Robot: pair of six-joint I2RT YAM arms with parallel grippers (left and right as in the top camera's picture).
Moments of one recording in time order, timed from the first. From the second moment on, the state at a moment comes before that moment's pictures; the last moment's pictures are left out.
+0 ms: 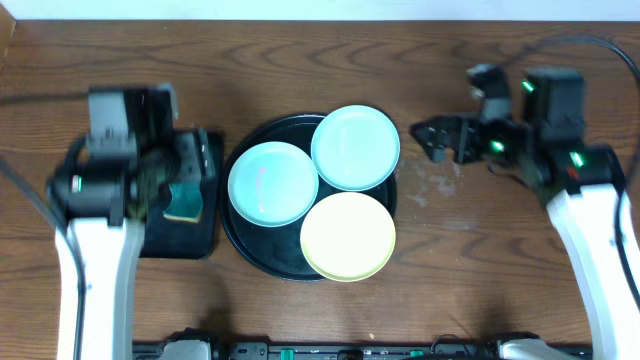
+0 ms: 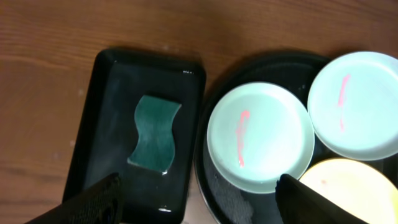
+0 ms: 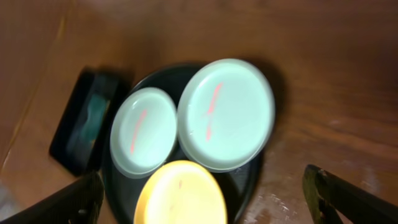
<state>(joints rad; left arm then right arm) 0.02 1.27 1.44 -1.16 0.01 -0.10 0.12 1.38 1.30 -0.77 -0.55 0.14</state>
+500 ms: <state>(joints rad) 0.05 1.52 1.49 -1.10 0.04 -0.11 0.34 1.73 1.40 -0.64 -0.57 0.26</state>
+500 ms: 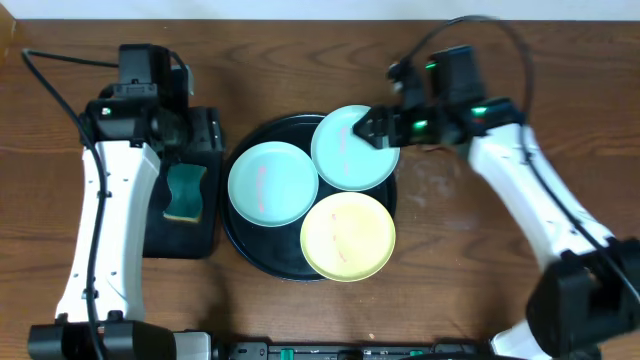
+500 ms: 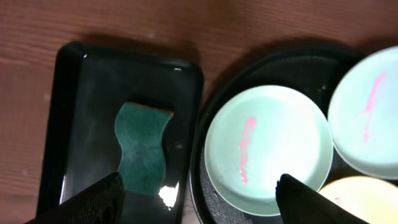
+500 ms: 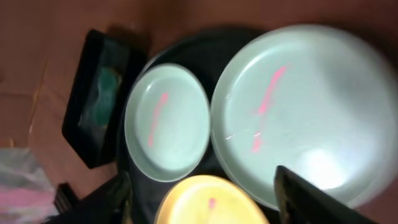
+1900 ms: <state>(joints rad) 0.28 1.52 1.49 -1.15 0.01 -0.15 0.72 2.07 1.40 -0.53 -0.11 0.62</state>
